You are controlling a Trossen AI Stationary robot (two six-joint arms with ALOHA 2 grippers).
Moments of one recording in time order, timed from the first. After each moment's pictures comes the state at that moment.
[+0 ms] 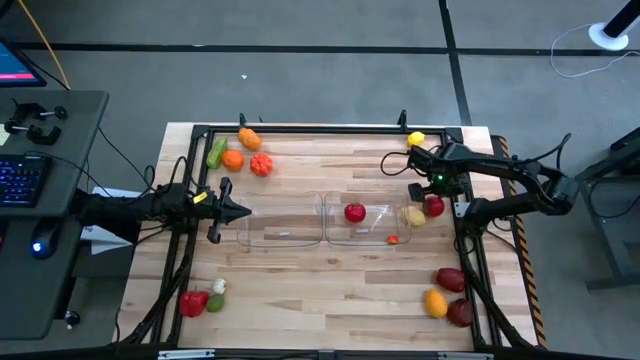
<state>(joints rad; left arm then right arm) -0.02 0.01 0.01 0.02 0.04 -0.05 -0.63 1.25 0.67 -1.11 0.04 0.78</state>
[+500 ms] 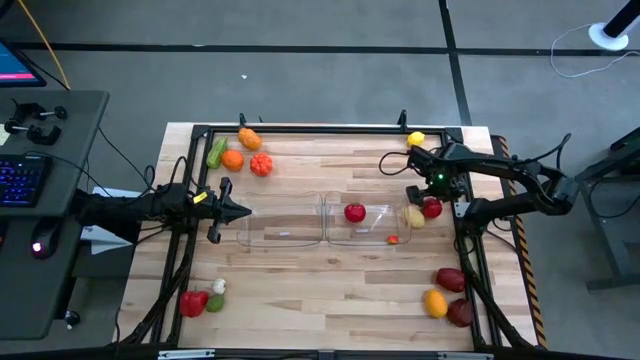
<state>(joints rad) -0.02 0.01 0.01 0.02 0.04 -0.05 -0.63 1.25 0.68 -1.11 -0.09 0.76</state>
